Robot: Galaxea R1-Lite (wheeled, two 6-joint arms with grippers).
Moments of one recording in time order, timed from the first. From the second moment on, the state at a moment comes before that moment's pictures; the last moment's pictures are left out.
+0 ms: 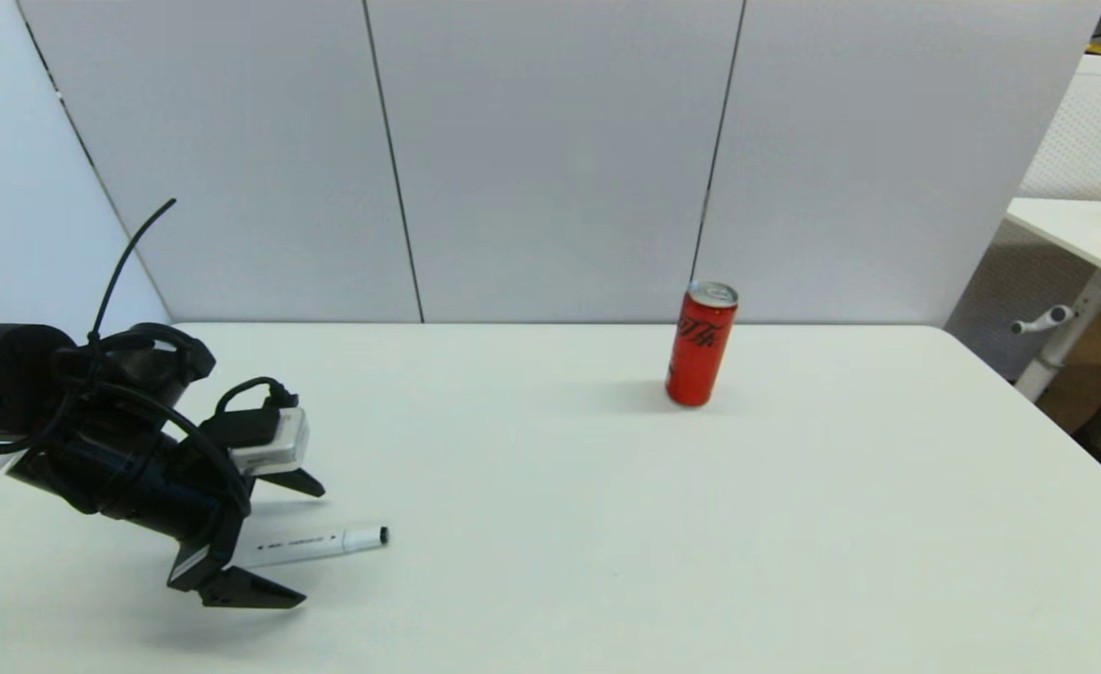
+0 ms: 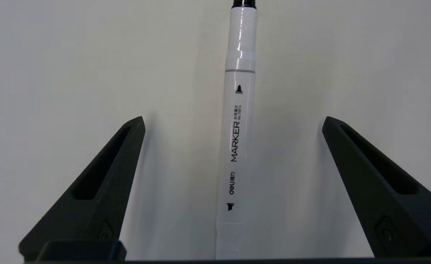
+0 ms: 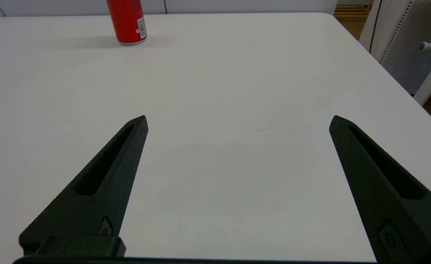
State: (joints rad) left arm -0.02 1.78 -1.00 0.53 -0.60 1.30; right arm -0.01 0.00 0.00 0.00 0.00 0.01
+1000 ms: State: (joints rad) left arm -0.01 1.78 -0.97 0.52 -0.62 1.29; right arm -0.01 0.00 0.00 0.00 0.00 0.01
